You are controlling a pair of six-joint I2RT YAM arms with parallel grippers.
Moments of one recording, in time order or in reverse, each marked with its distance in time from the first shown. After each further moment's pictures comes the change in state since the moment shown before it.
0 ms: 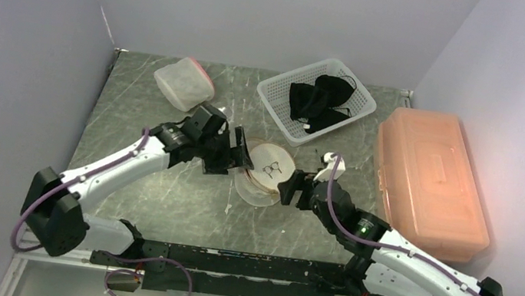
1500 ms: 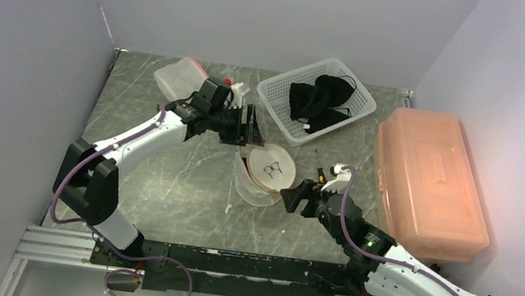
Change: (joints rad) left arm 0.135 0.214 0.194 0.155 0.206 0.328; right arm -0.055 -0.193 -0.215 0.136 -0.097 0.022
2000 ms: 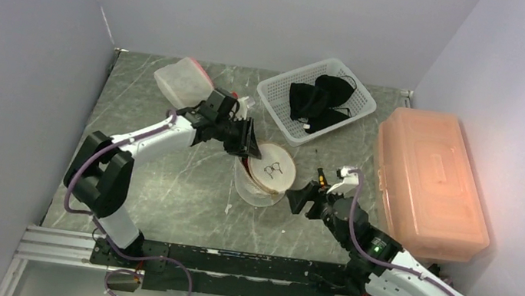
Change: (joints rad) left arm -0.019 0.079 -0.078 0.084 0.093 -0.033; right arm 0.000 -0.088 -0.003 -0.066 0.029 -0.010
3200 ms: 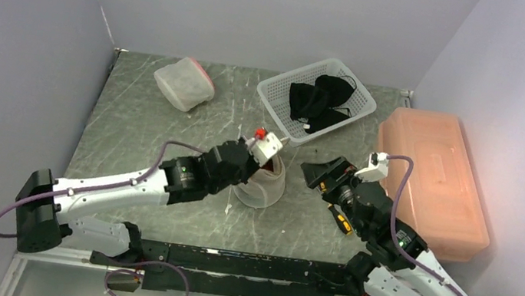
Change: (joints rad) left arm -0.494 -0.409 -0.179 0.153 -0.867 0.648; right arm -0.093 0.029 0.304 -0.231 0.062 0.263
